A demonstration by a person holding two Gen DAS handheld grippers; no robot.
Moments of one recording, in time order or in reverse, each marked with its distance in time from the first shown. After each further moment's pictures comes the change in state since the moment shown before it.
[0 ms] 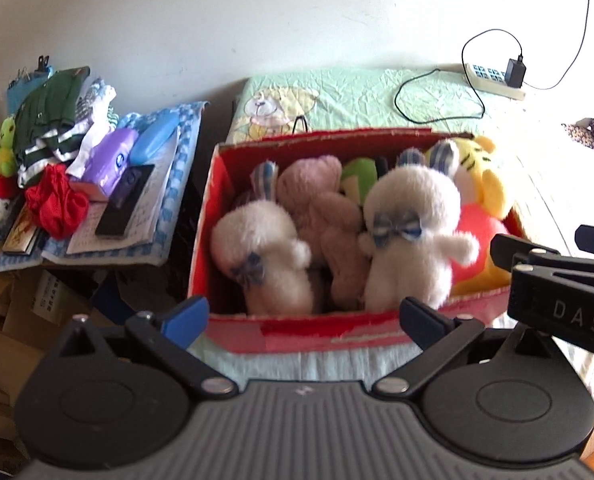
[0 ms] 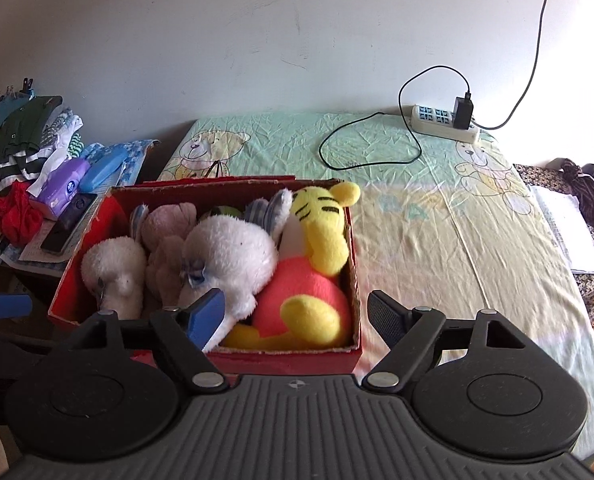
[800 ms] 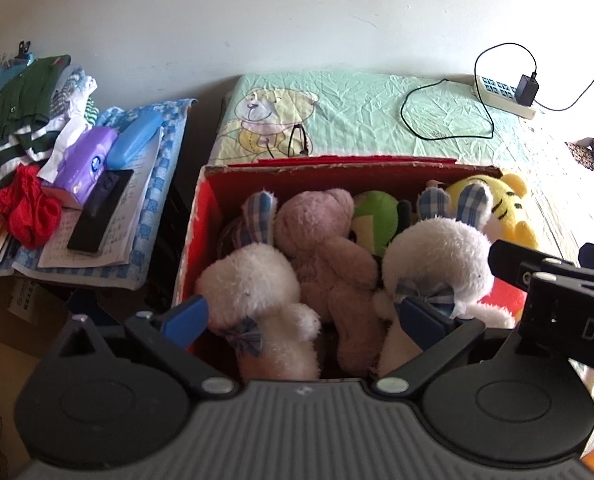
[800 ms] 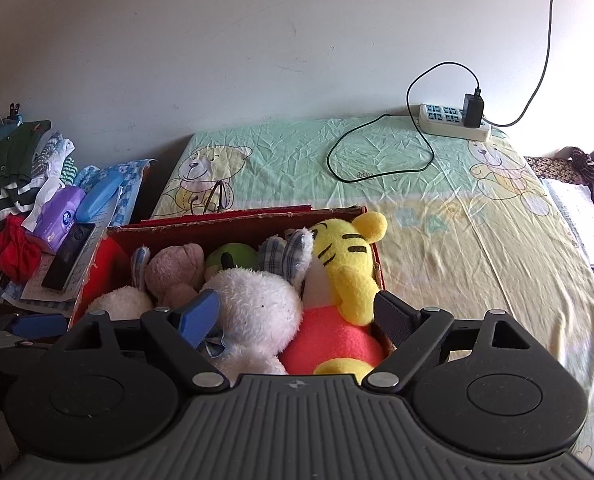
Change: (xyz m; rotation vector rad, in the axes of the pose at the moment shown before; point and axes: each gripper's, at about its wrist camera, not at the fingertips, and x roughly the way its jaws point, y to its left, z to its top) left arm 0.050 0.018 0.039 -0.034 0.029 -0.061; right arm 0.028 0.012 0.029 0.073 0.012 0.025
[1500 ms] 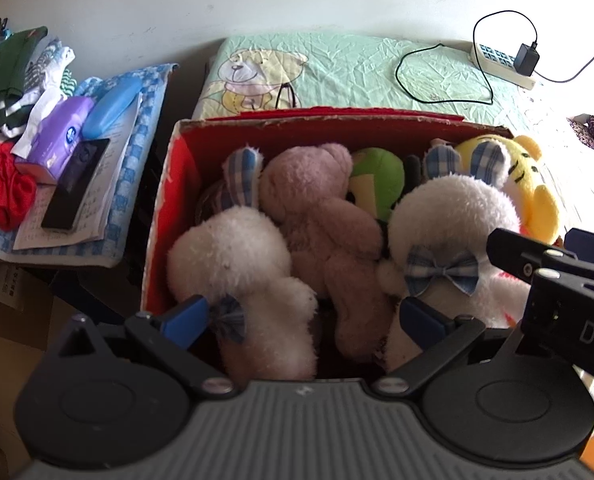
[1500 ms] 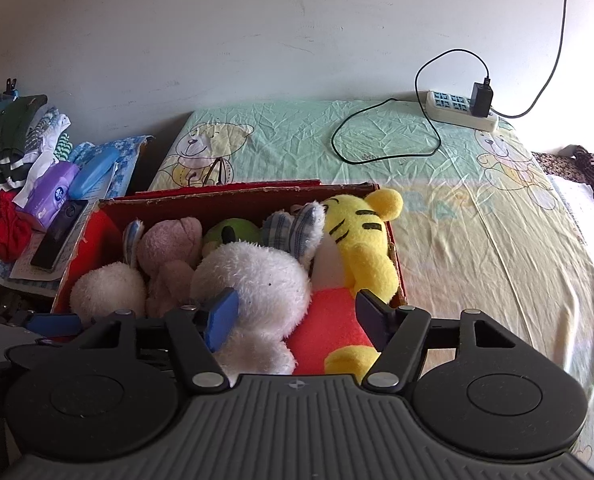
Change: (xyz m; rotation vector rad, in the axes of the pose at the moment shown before) left arm 0.035 0.002 -0.007 0.003 0.092 -0.036; right arm 0.019 0.010 -0.009 -0.043 0.033 -0.016
